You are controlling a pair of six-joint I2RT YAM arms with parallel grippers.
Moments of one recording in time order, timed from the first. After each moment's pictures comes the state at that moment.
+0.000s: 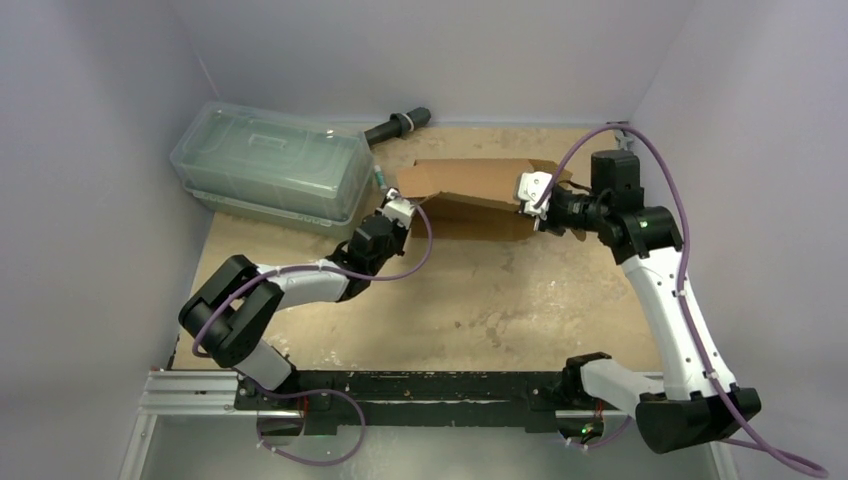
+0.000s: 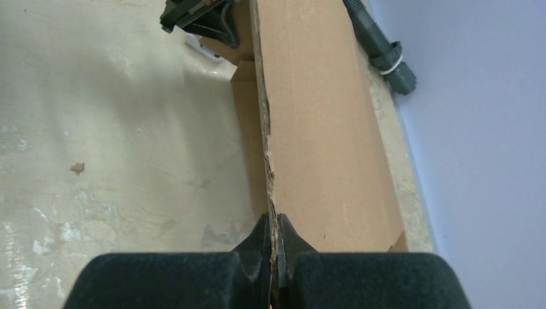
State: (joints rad) left arm -0.70 1.57 0.70 0.54 -0.29 0.03; right arm 0.18 1.11 1.33 -0.90 -0.71 -1.03
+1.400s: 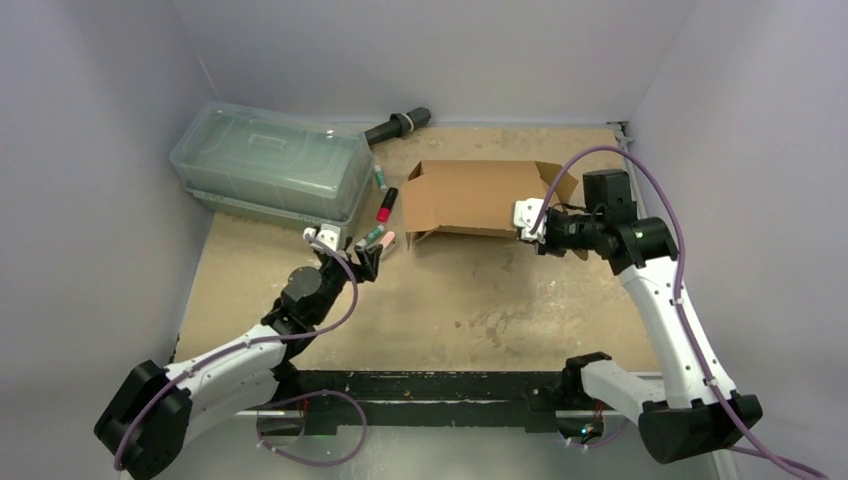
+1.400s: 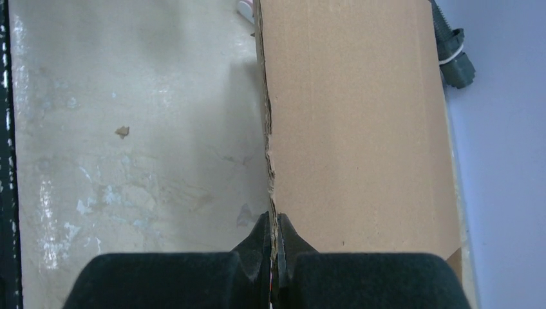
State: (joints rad) left arm -0.64 0.88 0.21 0.64 -0.26 -0.22; right arm 0.20 1.04 1.18 -0.97 -0.69 -1.11
